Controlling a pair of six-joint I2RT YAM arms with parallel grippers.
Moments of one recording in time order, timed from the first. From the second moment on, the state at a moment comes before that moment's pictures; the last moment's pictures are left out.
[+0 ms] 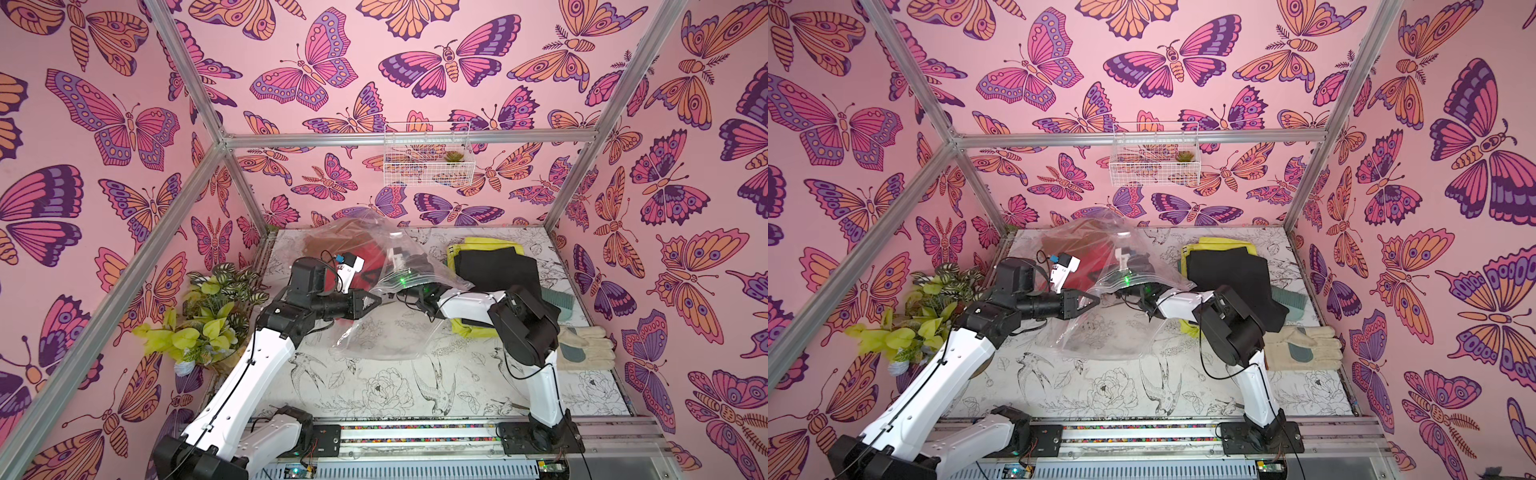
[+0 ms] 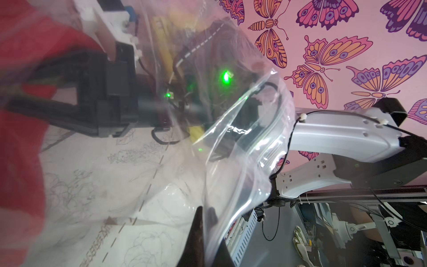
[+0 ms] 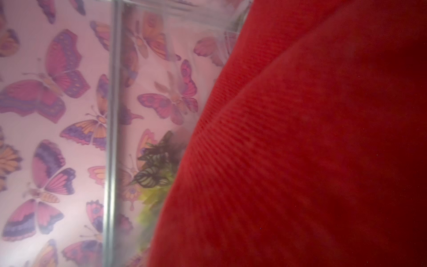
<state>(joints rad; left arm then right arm) -0.31 1.07 1.02 -0.59 0.74 -0.37 0.75 2.08 1.30 0.57 -0.45 1.30</state>
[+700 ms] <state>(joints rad) -0.31 1.06 0.96 -0.58 0.75 -0.41 0.75 1.97 0.93 0.48 -0.27 1.25</state>
